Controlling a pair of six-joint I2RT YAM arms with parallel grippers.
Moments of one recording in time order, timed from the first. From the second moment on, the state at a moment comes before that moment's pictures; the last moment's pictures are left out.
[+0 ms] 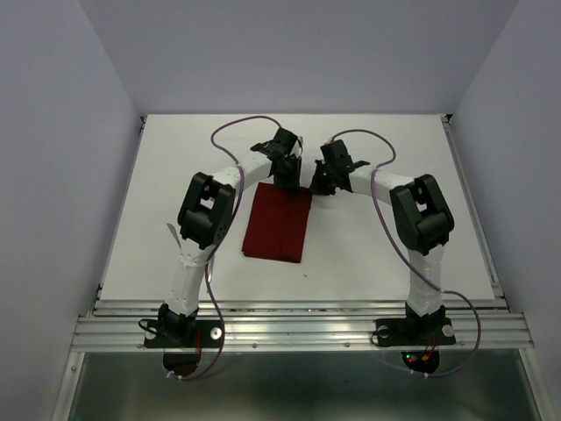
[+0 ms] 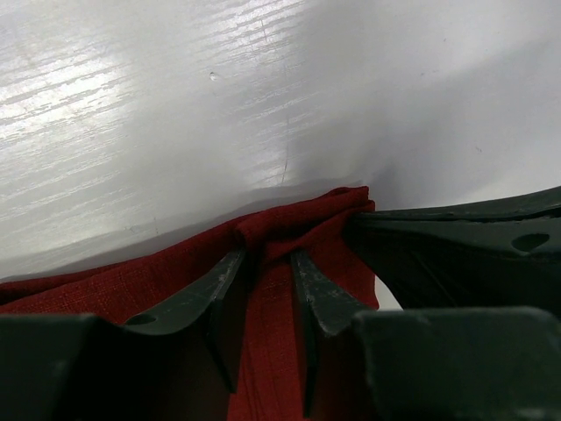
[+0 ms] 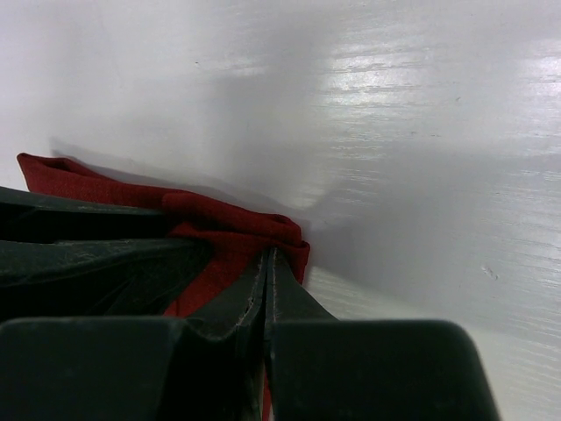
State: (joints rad) left arm -0.55 2.27 1.83 -0.57 0.16 -0.39; right arm 0.45 2.07 1.42 -0.22 -0.09 0.64
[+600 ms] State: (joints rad) left arm -0.55 2.27 1.83 -0.57 0.17 -0.38; right arm 0.47 2.03 1.41 -0.22 -0.09 0.63
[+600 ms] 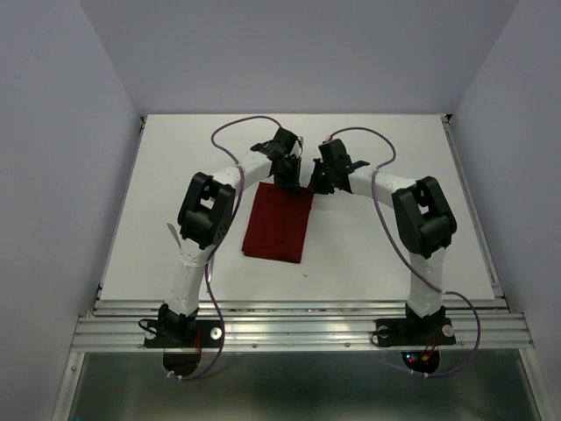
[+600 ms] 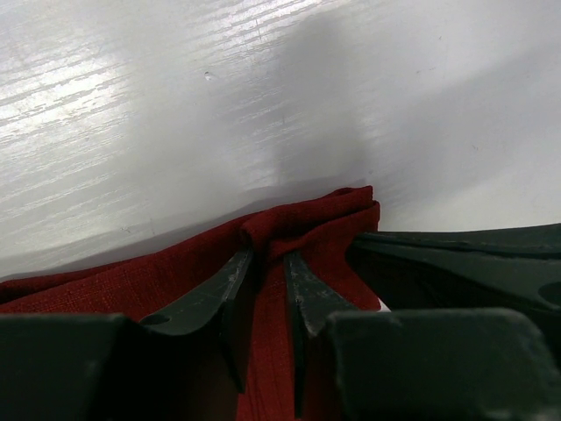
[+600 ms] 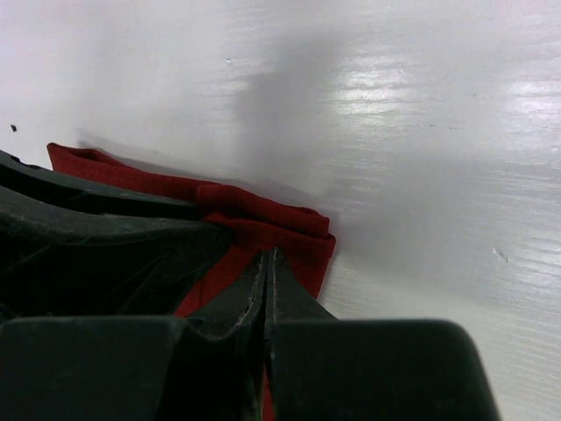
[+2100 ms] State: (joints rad) left arm -0.42 2.00 1.61 -0.50 0.17 -0.40; right arm 0.48 1.93 1.19 -0.15 -0.01 0.68
